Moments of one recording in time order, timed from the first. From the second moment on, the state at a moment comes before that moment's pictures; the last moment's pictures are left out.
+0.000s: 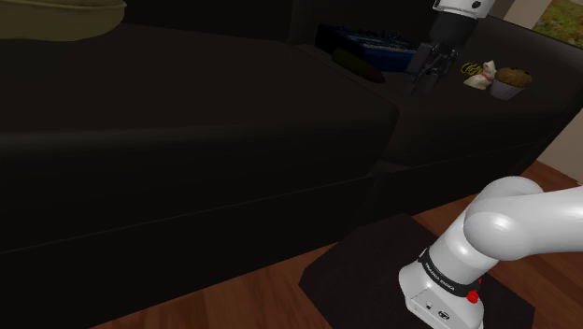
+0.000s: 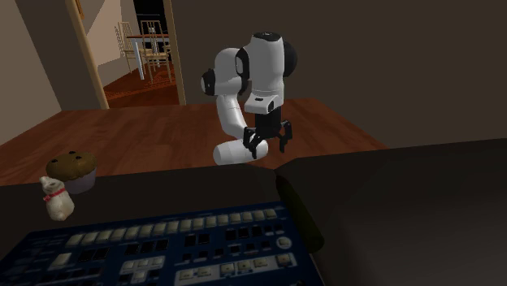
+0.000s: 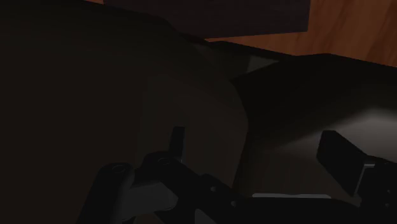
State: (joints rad) arm -0.02 -0.83 -0.05 -2.27 0.00 1.45 0.04
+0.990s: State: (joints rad) arm -0.05 -0.34 -0.06 -1.84 -0.03 1.56 0.09
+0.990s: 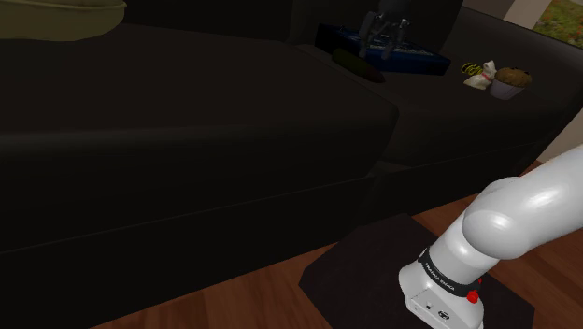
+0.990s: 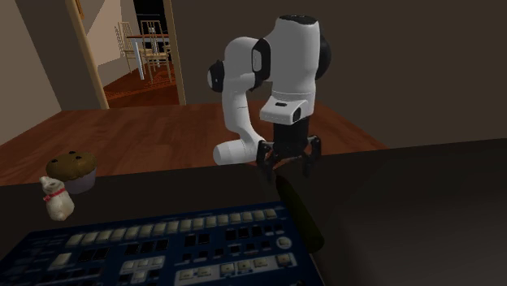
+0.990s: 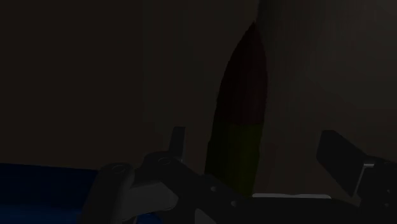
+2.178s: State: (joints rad) arm -0.06 -0.27 -0.06 -1.86 -0.03 1.65 0.10
